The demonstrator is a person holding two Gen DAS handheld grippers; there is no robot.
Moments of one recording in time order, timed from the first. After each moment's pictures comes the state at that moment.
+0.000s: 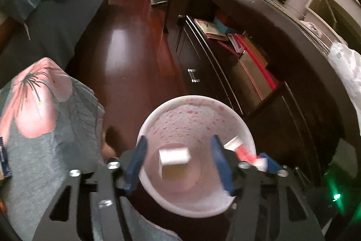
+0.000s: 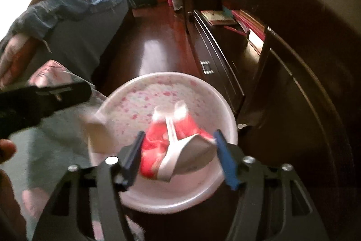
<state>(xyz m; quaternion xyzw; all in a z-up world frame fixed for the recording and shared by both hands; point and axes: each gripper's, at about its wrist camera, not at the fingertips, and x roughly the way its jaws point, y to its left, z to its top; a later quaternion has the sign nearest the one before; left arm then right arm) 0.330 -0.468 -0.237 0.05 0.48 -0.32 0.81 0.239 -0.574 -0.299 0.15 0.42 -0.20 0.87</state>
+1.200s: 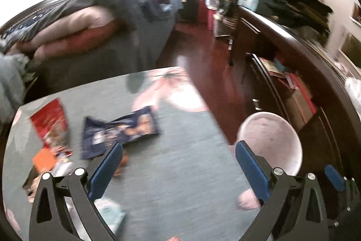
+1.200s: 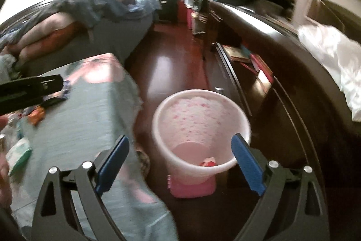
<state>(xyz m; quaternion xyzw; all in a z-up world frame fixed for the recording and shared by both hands) 0.289 -0.285 -0.171 0.04 0.41 -0.13 0.90 0.182 -0.423 -0.204 0.04 0.37 -0.15 0.92</state>
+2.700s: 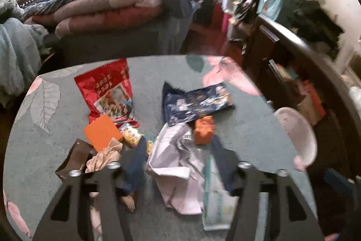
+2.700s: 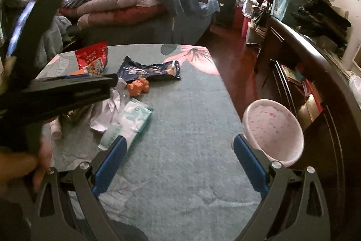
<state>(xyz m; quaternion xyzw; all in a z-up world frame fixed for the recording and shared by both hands) 0.280 -0.159 -0.205 0.01 0.42 -0.10 0.90 0.174 -0.276 -0.195 -0.03 0.39 -0.02 0.92</state>
